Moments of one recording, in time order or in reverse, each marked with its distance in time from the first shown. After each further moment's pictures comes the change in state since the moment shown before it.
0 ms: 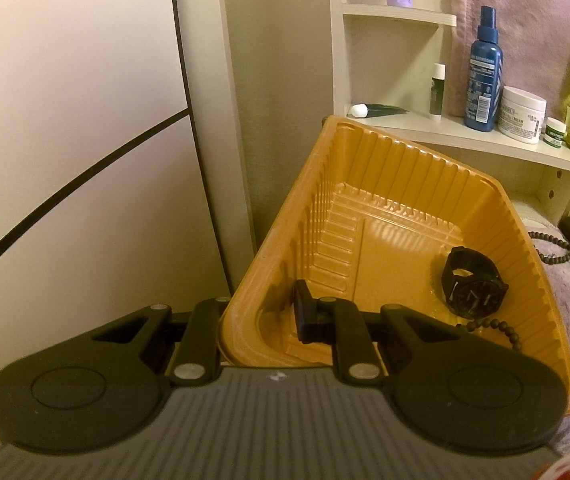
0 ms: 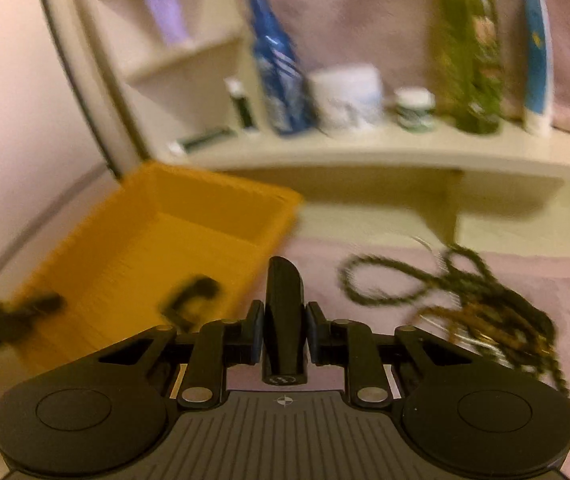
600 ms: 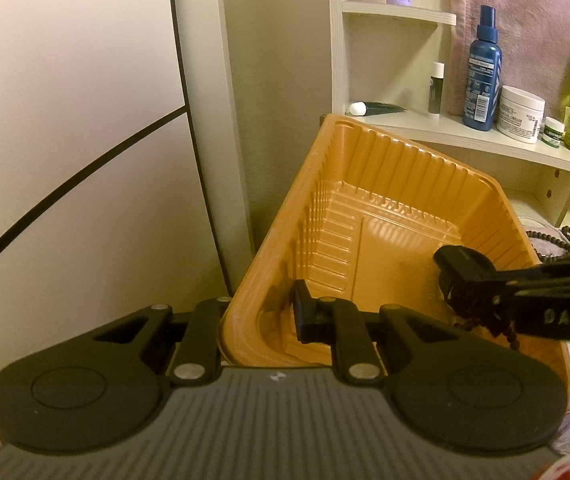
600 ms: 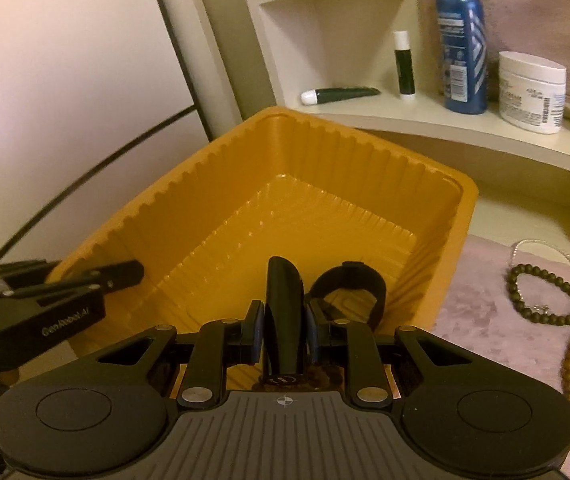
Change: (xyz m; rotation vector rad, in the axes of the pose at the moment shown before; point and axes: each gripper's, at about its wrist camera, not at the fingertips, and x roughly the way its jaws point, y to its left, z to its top) left arm 0.002 0.002 0.001 -0.002 0.009 -0.014; right arm 0.074 0.079 -0.011 -0.155 0.114 0.085
